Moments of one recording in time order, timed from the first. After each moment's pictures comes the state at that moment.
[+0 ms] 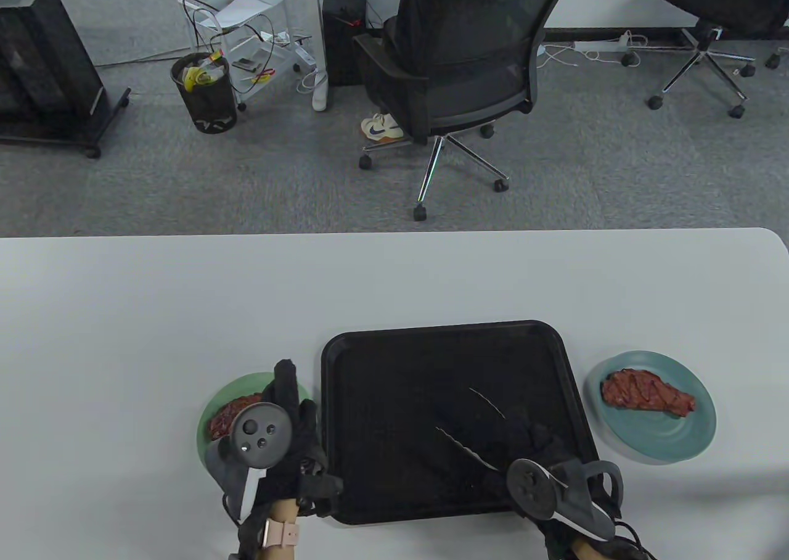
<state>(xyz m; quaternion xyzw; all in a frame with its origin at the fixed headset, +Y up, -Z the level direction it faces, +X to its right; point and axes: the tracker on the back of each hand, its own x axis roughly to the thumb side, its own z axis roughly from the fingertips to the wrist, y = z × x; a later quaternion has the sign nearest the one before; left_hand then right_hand) -0.178 -0.662 -0.235 0.11 0.05 0.33 0.94 0.165 -0.725 -0.204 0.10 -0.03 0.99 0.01</state>
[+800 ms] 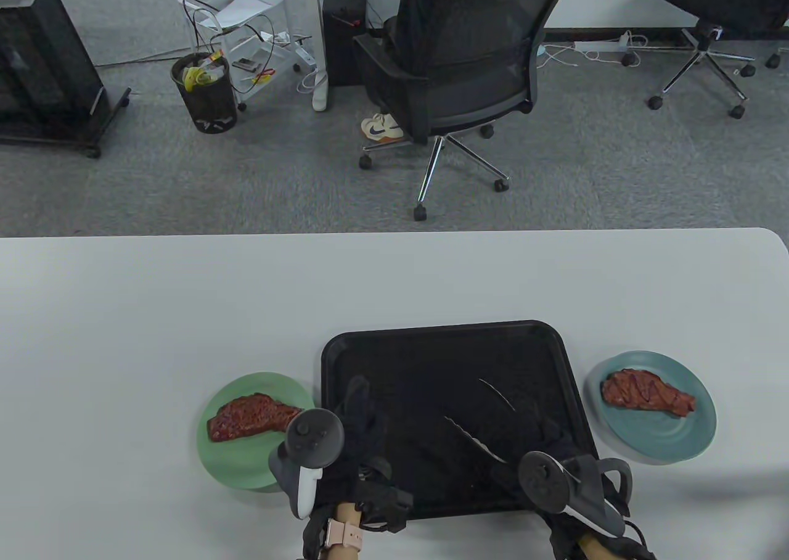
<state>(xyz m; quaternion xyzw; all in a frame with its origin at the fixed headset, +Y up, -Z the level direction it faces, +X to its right) -0.128 -0.734 -0.246 -0.01 0.06 0.46 0.88 0.177 -0.723 -0.209 0.08 -0.03 1.00 0.04</state>
